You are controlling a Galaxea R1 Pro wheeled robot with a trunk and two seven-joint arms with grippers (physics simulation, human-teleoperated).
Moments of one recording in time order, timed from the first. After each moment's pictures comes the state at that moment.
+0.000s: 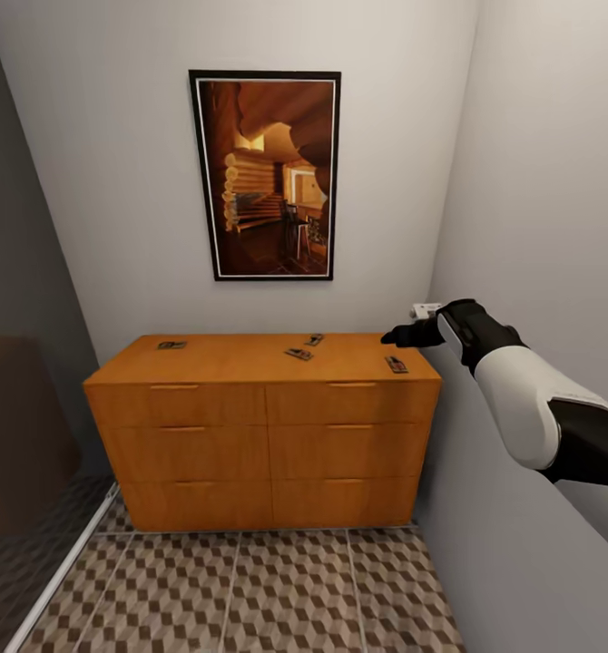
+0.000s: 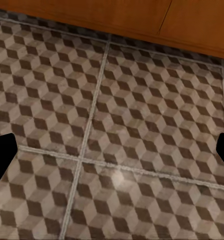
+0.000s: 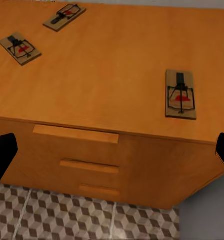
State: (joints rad) left arm -0.23 -0.08 -0.03 -0.27 0.21 -0.40 0.08; right arm -1.45 -0.06 -0.16 -0.28 0.31 0.67 0.36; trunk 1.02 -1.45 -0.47
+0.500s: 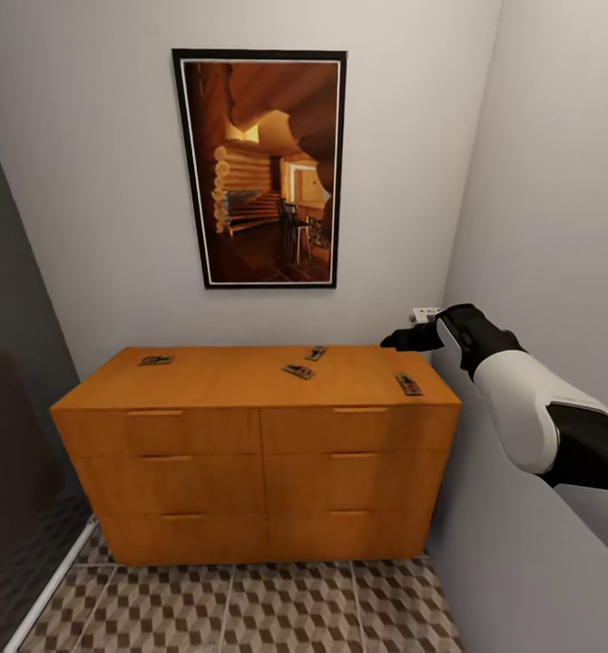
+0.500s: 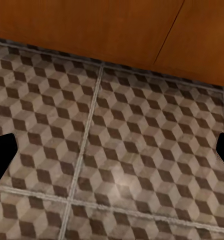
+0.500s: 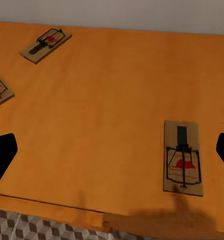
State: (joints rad) left arm -0.23 -0.08 -0.03 -0.27 0.21 -0.40 0.08; right arm -1.43 -0.06 -0.16 -0.28 0.31 0.66 0.36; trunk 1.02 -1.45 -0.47
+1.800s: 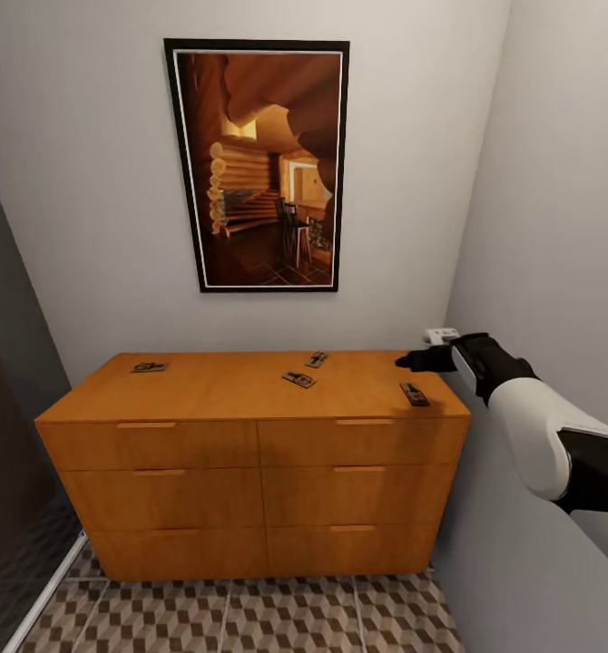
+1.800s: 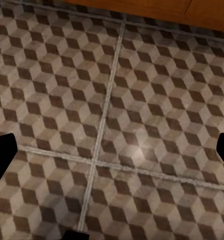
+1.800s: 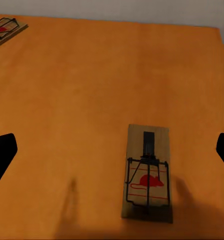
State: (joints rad) left arm -0.21 -0.06 -0.03 -0.04 0.21 -0.50 0.08; right arm -1.33 -0.12 -0.16 -0.28 0.30 0.54 0.37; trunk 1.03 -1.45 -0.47
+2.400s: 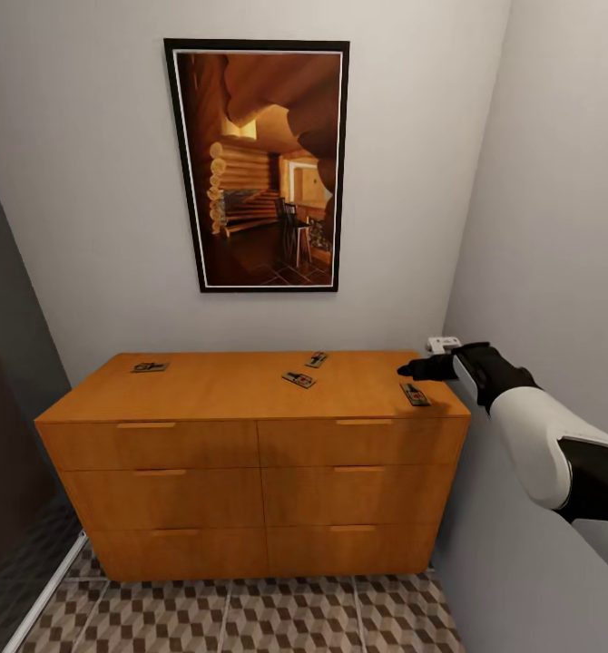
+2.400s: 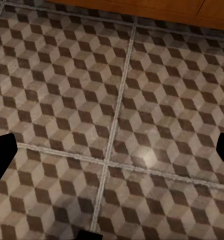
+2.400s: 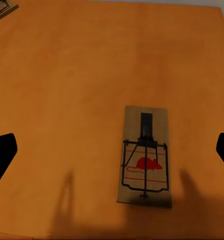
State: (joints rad) left arm -0.21 -0.04 -0.03 0.03 0.21 -0.59 0.09; right arm -1.30 -0.13 -0.16 -0.28 0.30 0.54 0.37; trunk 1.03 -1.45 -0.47
